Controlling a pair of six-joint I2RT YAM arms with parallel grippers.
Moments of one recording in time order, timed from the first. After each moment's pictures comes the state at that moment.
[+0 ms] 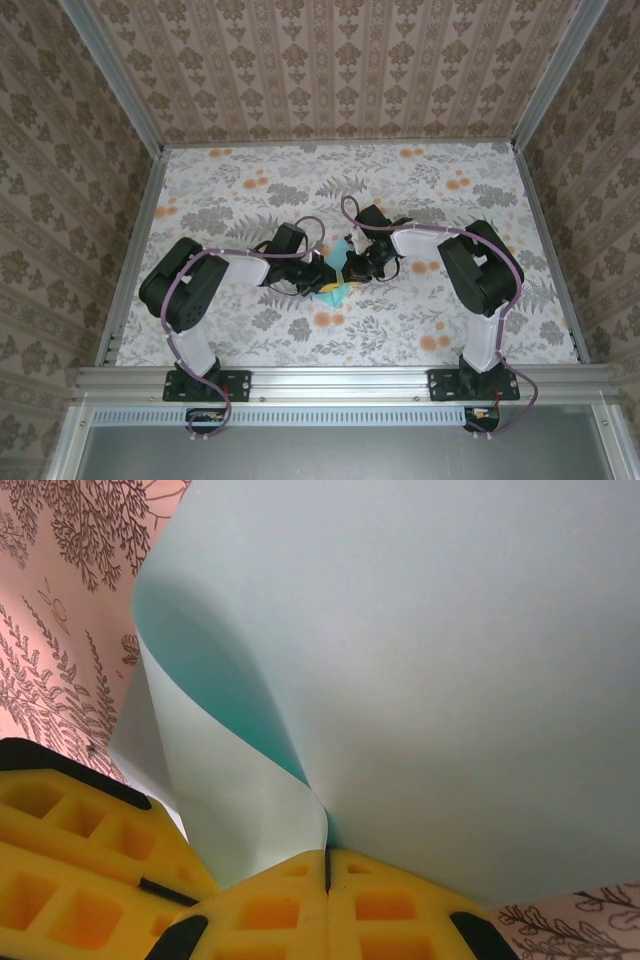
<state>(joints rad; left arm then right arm) -0.66 1.78 0.76 0.12 0.77 -1.01 0.52 1.91 1.10 -0.49 -0.54 0.44</state>
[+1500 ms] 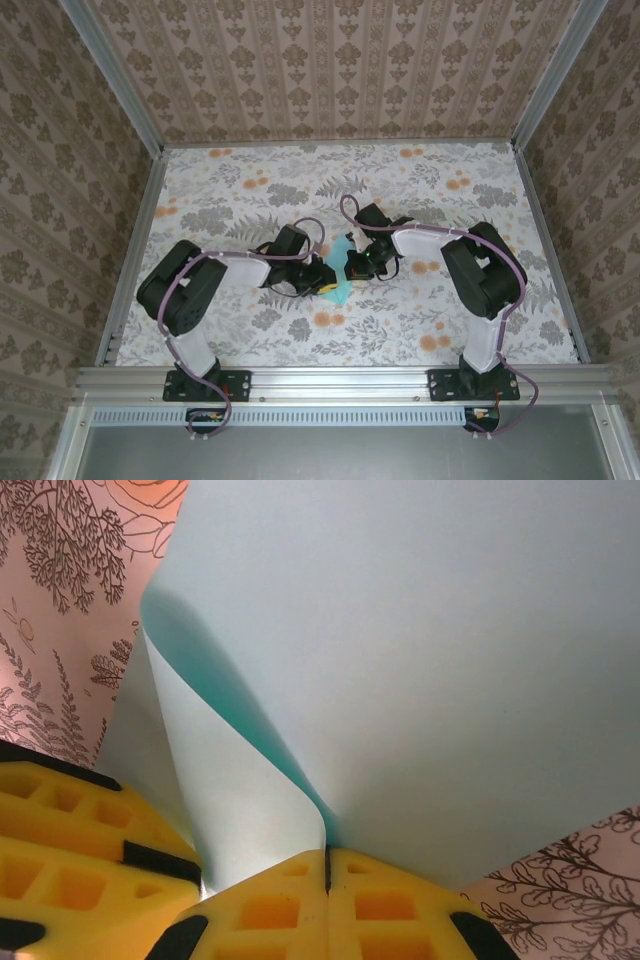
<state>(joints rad) -0.69 1.74 0.76 0.06 0.63 -1.01 0.53 1.89 1.10 -0.50 -0.44 0.41</state>
